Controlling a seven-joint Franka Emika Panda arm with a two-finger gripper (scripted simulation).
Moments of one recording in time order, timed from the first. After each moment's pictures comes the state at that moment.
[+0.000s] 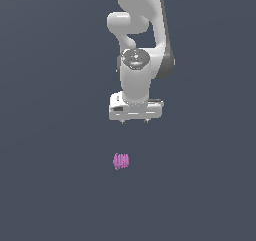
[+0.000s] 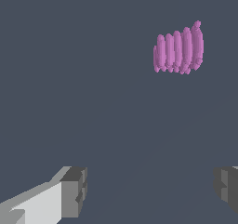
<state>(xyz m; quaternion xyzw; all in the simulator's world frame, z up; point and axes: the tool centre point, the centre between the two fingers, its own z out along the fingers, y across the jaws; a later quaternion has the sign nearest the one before) -0.012 0.029 0.154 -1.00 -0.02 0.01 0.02</state>
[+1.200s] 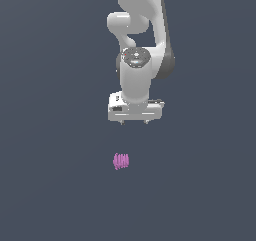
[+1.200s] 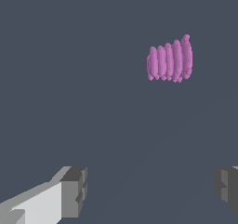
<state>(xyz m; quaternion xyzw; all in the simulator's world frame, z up) -0.002 0.026 0.161 -1.00 -0.01 0.00 0.01</state>
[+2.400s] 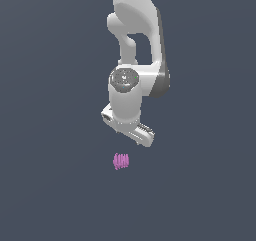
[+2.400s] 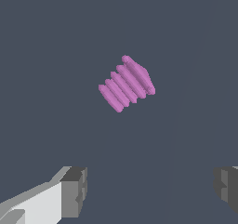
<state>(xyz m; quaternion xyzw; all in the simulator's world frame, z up) 0.050 -0.001 0.135 -0.96 0.29 0.01 0.01</state>
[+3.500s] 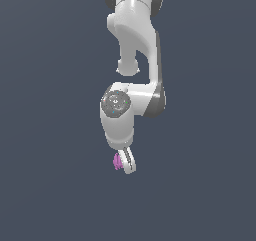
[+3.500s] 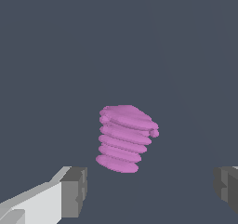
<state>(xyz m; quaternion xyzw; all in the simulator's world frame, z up) 0.097 -0.025 0.102 -0.82 0.57 0.01 0.00</state>
